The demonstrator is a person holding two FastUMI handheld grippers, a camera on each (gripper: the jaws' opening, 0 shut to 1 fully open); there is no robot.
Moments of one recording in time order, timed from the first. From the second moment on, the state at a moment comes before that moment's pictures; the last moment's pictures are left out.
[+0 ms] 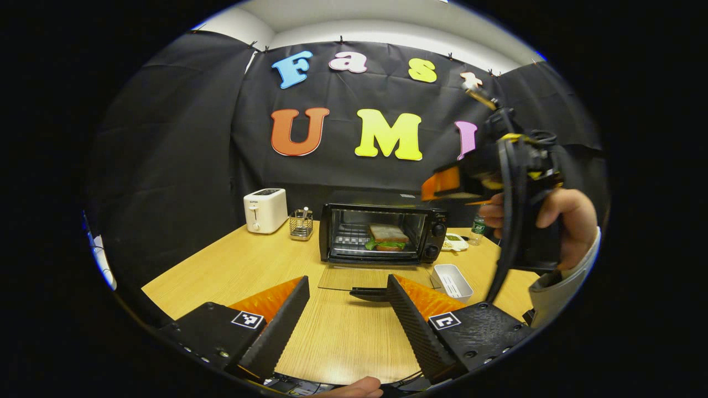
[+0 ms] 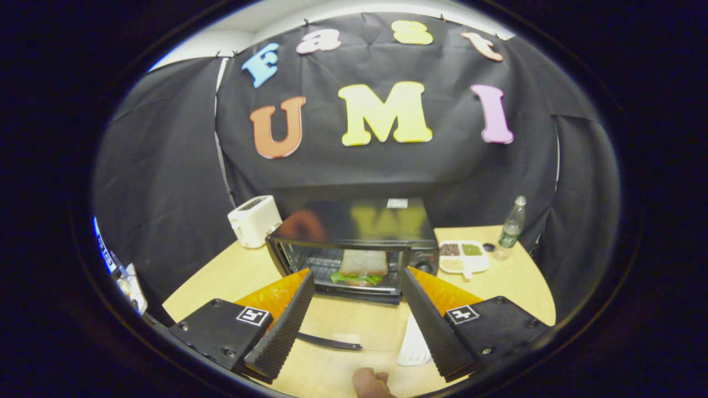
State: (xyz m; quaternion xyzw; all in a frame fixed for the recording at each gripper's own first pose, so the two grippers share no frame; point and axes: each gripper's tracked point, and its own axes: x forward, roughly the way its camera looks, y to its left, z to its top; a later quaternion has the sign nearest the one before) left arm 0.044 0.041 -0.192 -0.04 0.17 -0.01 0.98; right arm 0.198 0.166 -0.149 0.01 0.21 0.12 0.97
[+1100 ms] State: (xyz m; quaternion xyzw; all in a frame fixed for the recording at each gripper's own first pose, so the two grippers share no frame) left arm 0.145 -0.062 -0.362 -0.01 0.33 -0.06 0.94; right arm 0.074 -0.041 -0.027 0.02 0.02 0.02 1.00
